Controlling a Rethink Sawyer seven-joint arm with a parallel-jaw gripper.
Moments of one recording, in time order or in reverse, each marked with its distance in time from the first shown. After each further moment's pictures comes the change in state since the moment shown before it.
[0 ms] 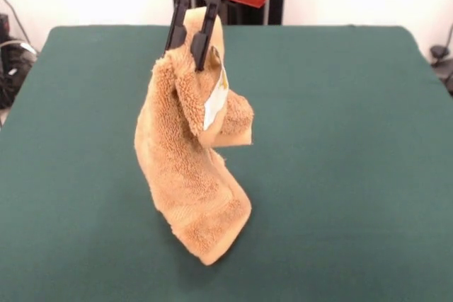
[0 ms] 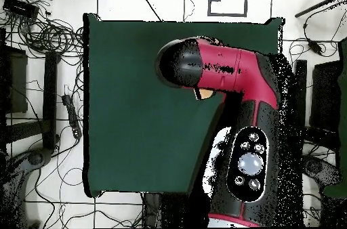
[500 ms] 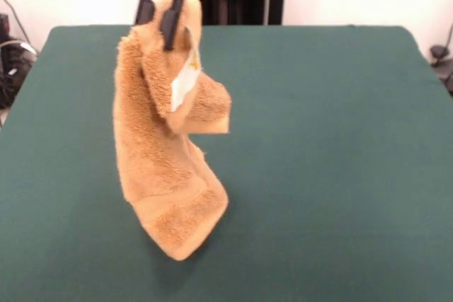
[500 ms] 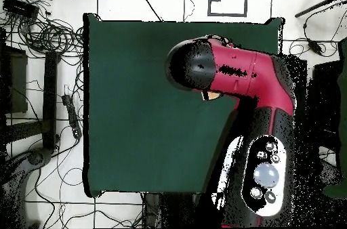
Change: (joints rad) arm -0.037 -0.033 0.009 0.010 -0.015 0.000 0.000
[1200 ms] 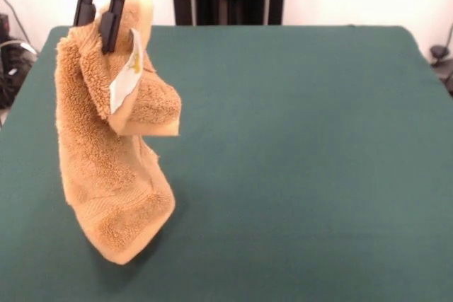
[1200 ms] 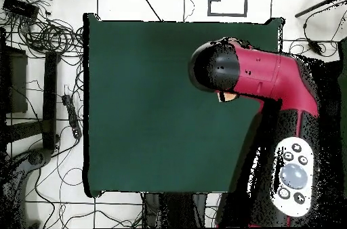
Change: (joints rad) arm -0.084 -0.009 0.054 0.000 -0.076 0.000 0.000
